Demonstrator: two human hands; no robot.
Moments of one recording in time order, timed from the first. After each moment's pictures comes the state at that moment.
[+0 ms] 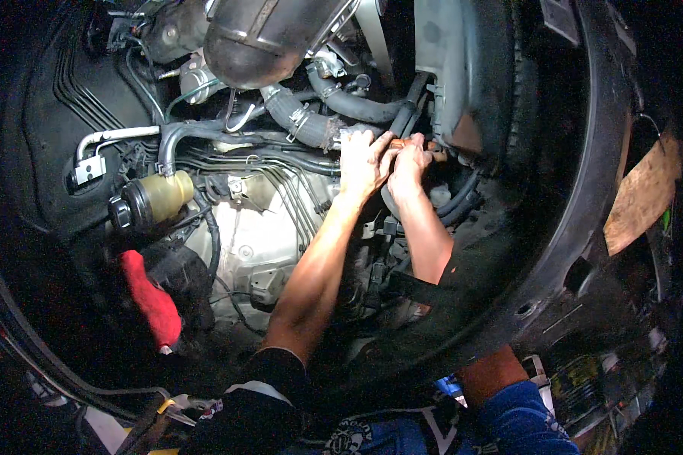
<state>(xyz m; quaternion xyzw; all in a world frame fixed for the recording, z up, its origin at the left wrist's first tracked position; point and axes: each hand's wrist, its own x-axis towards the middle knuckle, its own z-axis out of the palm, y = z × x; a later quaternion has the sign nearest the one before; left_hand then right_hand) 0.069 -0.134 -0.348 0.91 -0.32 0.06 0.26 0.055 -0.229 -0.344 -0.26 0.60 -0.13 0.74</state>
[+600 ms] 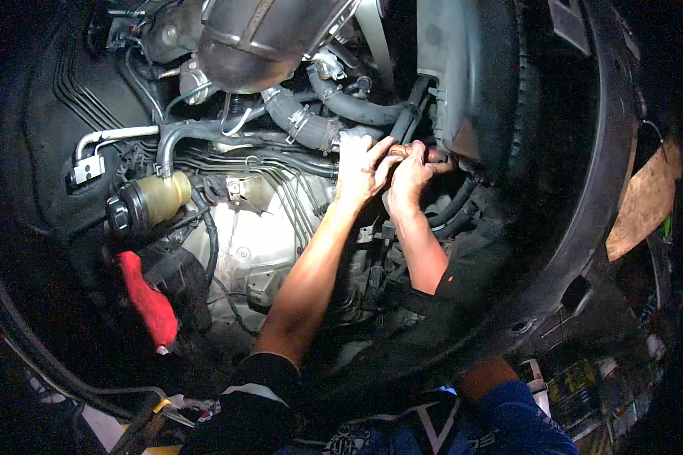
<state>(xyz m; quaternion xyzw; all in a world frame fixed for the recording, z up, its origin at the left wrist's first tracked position) 0.071 -0.119 -0.339 0.90 -0.30 0.02 0.31 0.051 -0.203 -0.338 -0.34 0.59 -0.26 0.68</state>
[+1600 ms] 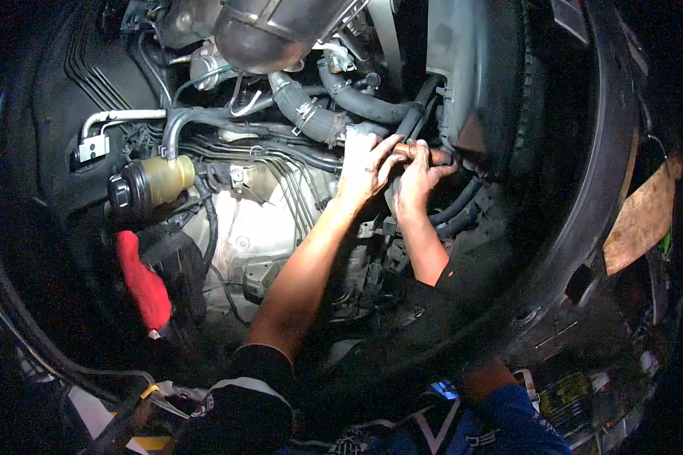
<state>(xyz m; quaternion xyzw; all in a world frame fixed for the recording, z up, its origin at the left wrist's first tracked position) 0.063 -0.123 -0.332 0.90 -0.31 0.01 0.31 0.033 -0.210 -0.330 -0.32 0.53 -0.27 0.73</state>
